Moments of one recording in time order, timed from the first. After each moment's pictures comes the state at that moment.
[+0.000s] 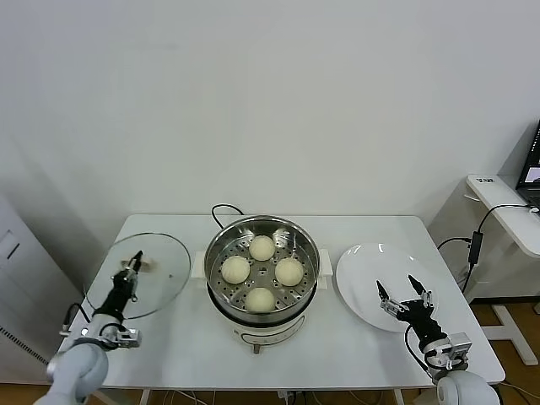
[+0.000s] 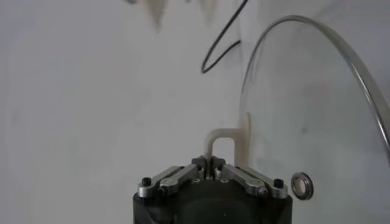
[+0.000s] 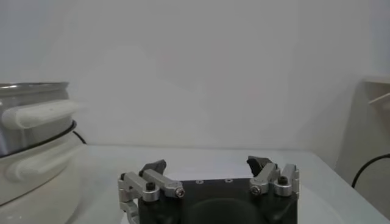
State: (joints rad) left arm 1.20 -1.07 -0.53 -1.57 1.18 -0.04 -0.18; right arm -1.34 1.29 0.79 1.62 0.30 0.08 -0.36
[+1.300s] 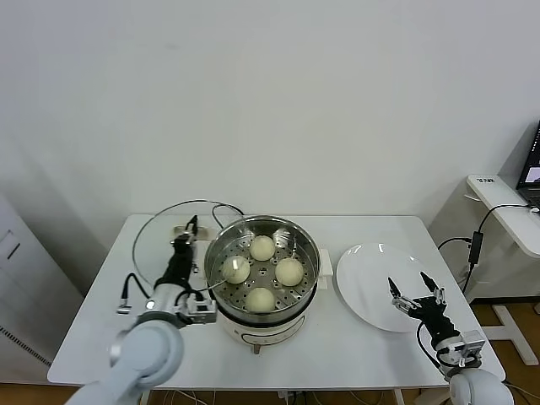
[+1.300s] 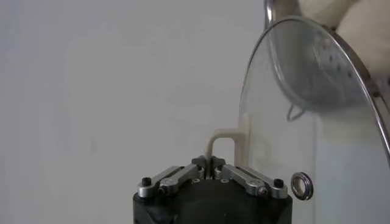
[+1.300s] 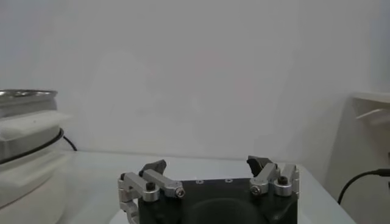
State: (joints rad) left arm 1.00 -1.00 -0.01 -2.08 1.25 0.63 0.25; right arm -1.33 1.27 0.83 1.61 0.31 0.08 -0.37
